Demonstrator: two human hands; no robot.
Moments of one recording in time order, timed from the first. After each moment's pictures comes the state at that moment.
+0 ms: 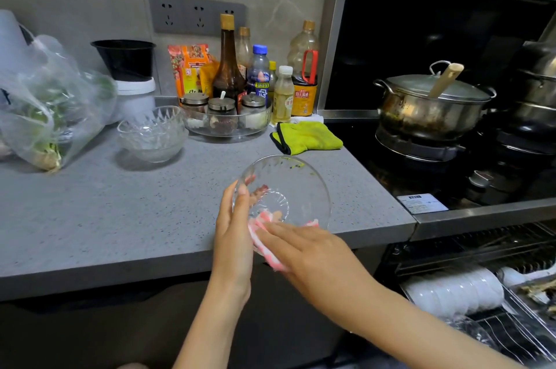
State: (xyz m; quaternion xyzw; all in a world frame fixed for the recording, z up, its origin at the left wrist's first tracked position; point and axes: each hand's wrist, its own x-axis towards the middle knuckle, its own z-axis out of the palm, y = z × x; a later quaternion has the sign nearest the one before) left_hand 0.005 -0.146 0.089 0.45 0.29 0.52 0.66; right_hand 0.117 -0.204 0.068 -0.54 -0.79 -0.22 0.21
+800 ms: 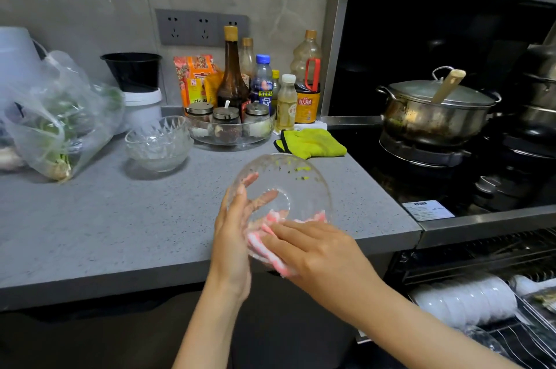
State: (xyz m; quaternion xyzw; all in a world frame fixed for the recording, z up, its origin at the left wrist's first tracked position) left_hand -0.001 -0.136 0.096 0.44 0.23 0.50 0.71; right_hand 0.121 -0.194 0.078 -0.48 -0.77 -0.32 0.28
